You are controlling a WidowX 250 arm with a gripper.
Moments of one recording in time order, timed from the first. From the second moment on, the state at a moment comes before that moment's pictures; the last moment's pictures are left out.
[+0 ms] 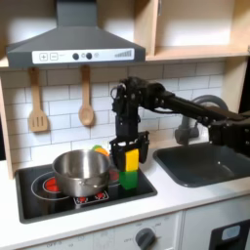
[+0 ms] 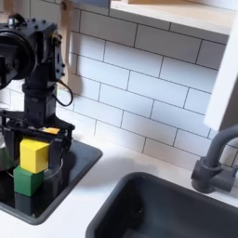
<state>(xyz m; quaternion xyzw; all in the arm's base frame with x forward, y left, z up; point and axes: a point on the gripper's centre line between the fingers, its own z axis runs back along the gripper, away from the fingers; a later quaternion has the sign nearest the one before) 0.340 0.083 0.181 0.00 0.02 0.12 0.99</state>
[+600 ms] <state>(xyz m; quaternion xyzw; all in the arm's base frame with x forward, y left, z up) 0.338 0.083 0.183 0.00 0.02 0.12 0.99</state>
